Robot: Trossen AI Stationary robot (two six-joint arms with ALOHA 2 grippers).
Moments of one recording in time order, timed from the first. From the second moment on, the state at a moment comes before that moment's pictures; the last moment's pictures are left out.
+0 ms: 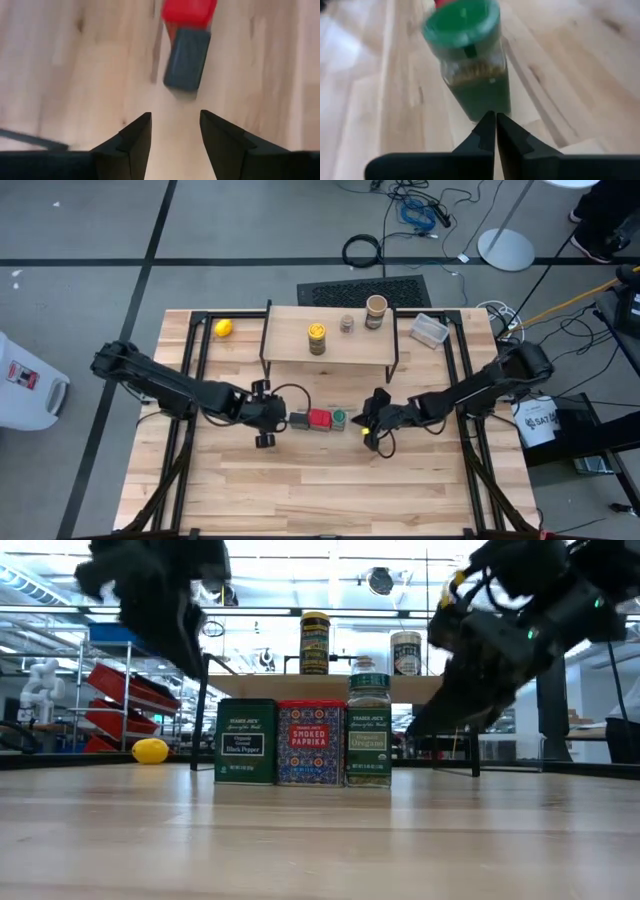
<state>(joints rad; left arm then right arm) -0.29 1.36 0.95 -0.67 -0.32 -0.28 0.26 1.50 0.53 0.31 0.31 0.51</state>
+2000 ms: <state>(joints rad) -0.15 1.14 1.05 -0.37 -0.61 0.11 -0.56 1.90 2.06 -1.19 -0.09 -0.46</state>
